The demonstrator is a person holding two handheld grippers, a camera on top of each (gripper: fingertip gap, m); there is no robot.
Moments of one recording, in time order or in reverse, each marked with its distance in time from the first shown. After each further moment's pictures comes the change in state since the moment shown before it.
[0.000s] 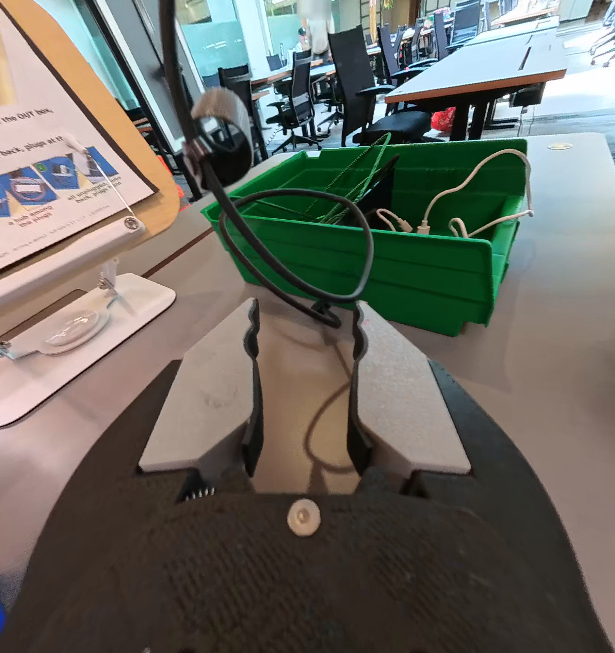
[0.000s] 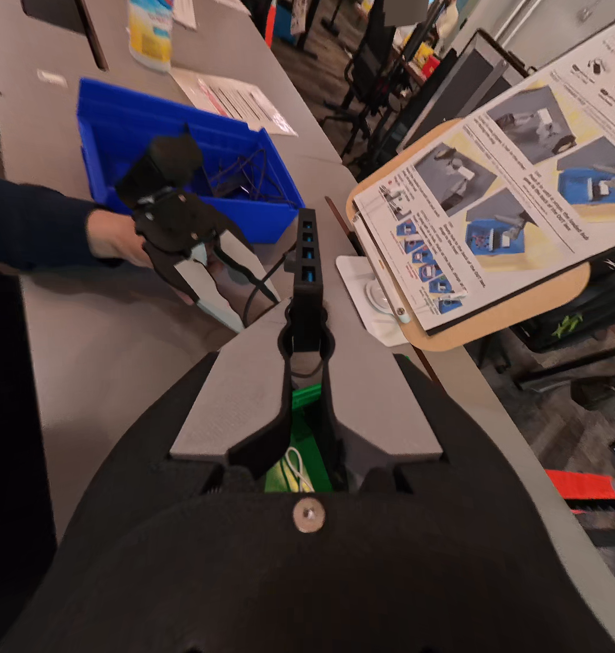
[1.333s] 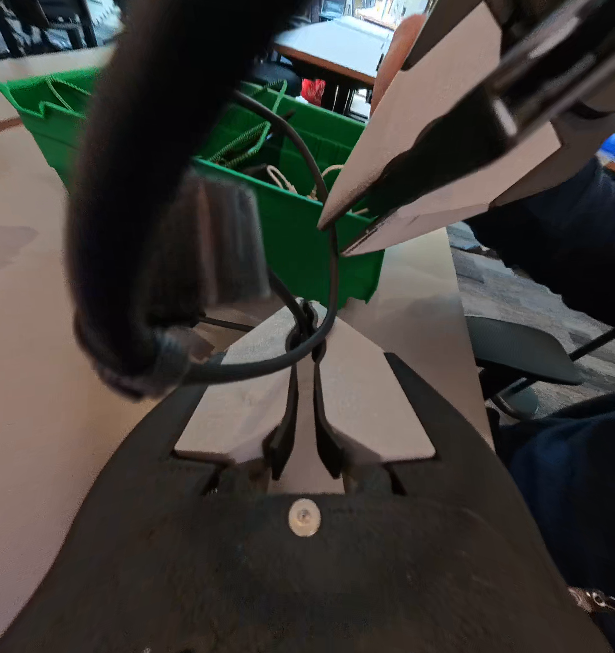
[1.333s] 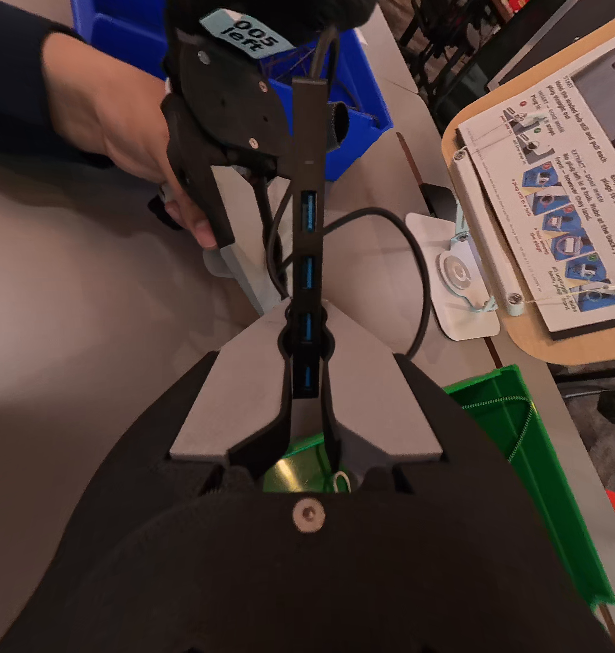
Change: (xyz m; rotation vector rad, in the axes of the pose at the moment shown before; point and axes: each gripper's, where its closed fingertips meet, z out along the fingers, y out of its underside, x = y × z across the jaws) left arm 0.051 0.016 -0.002 -0.131 0.400 -0.309; right arm -0.072 0.078 0.092 -0.108 -0.103 -0.085
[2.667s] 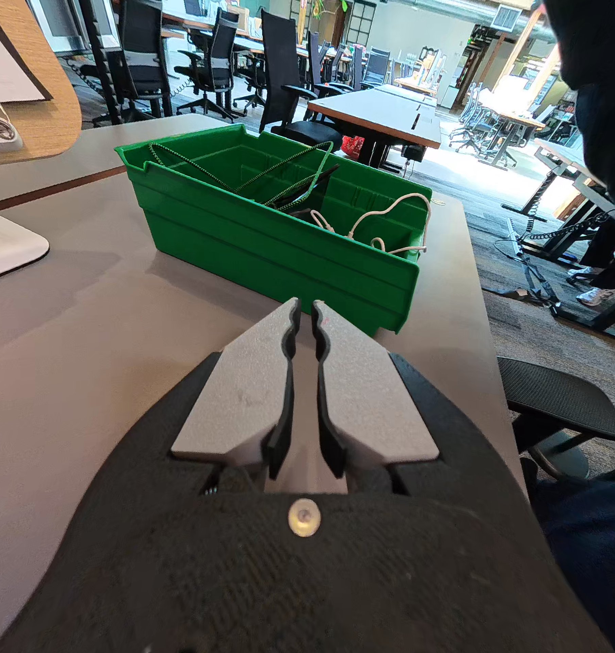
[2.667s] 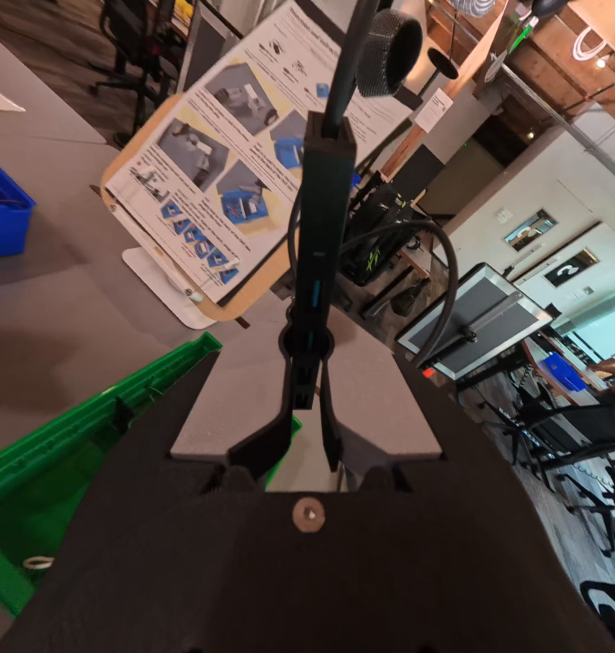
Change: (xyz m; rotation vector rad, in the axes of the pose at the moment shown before) left arm -0.022 -0.021 -0.016 0.126 -0.117 -0.008; right arm 0.240 -0.036 -0.199 0.027 0.627 0.167
